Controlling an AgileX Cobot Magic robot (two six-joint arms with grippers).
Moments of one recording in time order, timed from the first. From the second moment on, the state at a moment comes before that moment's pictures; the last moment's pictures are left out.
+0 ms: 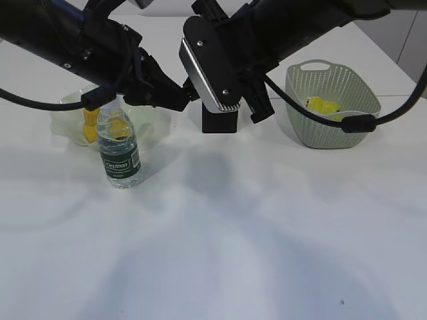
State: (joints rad) left arm -0.37 1.72 -1.34 -0.90 0.81 1.14; right arm 0.48 1.80 -1.52 0.51 0.66 -2.14
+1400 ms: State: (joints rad) left arm -0.37 1.72 -1.34 -0.90 0.83 1.12; right arm 0.48 1.80 -1.52 0.53 0.65 -2.14
